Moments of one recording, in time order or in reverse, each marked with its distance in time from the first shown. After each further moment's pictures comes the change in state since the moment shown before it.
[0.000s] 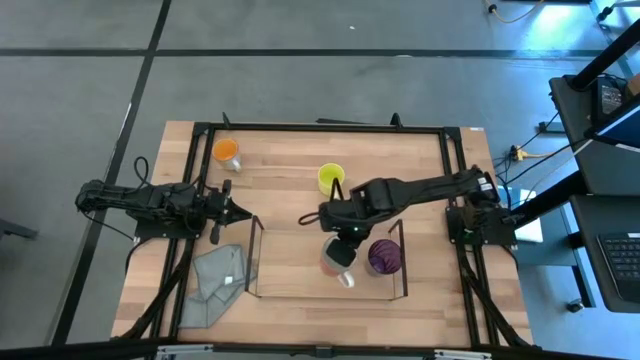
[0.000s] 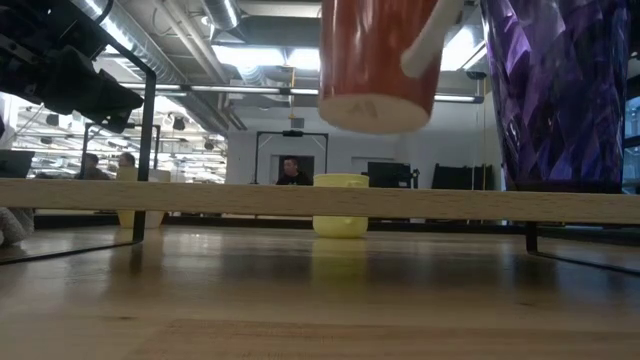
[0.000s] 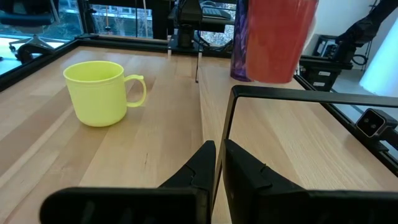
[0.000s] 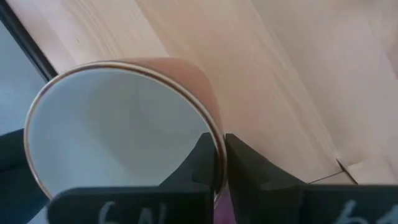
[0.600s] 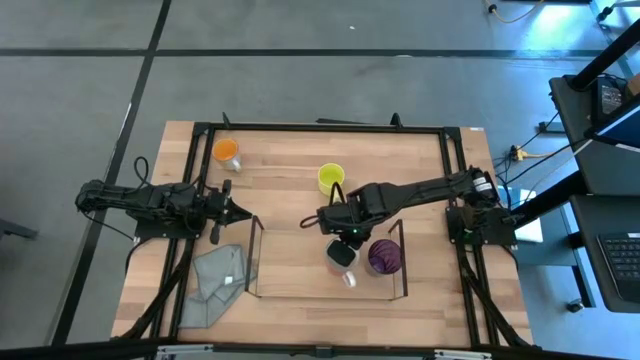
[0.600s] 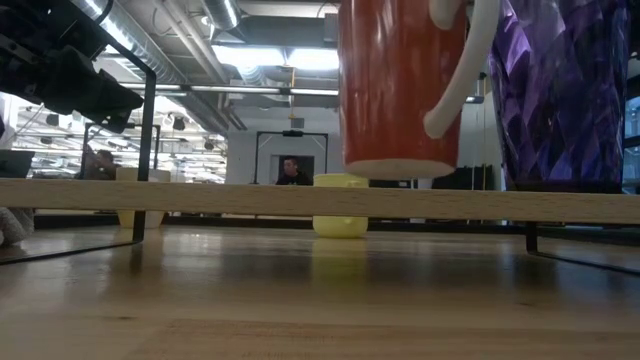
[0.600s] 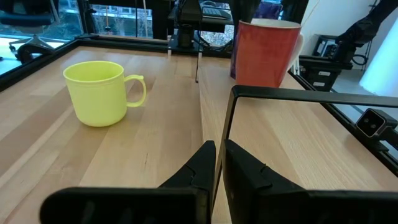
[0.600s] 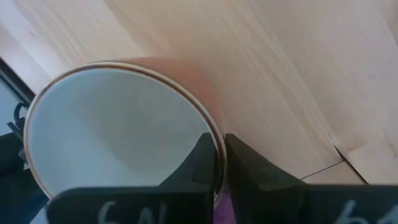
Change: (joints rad) left arm 0.000 0.000 0.000 0.000 0.000 0.000; right arm -0.008 0.001 -0.115 0.030 -0.005 0.052
